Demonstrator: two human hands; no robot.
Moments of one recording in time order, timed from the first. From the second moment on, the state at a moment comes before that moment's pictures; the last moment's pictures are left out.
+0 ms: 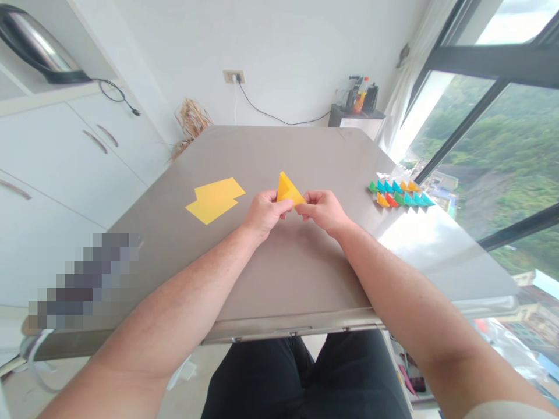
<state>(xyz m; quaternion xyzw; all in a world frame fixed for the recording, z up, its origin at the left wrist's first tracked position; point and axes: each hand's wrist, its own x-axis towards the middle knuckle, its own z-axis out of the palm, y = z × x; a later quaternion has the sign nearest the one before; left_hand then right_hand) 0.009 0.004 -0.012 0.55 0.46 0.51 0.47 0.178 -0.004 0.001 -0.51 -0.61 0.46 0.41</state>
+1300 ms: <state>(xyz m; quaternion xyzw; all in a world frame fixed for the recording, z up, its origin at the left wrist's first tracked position) 0.013 0.000 -0.009 0.42 0.44 0.62 0.49 0.171 -0.001 -0.005 -0.46 -0.51 0.50 0.53</state>
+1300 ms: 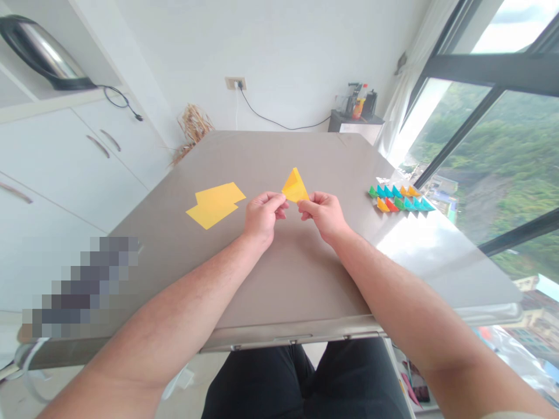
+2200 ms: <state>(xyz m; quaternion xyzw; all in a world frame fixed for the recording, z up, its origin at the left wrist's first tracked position) 0.017 -0.003 -0.012 0.51 0.45 0.59 0.43 0.169 -0.006 0.003 -0.51 -0.58 0.45 0.46</state>
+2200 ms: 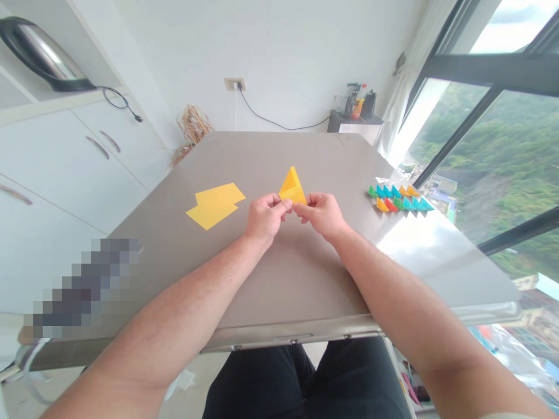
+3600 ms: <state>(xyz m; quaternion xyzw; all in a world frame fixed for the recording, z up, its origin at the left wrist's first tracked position) 0.006 0.006 -0.014 0.54 0.48 0.54 0.44 0.179 0.005 -0.009 -0.49 -0.57 0.43 0.50</state>
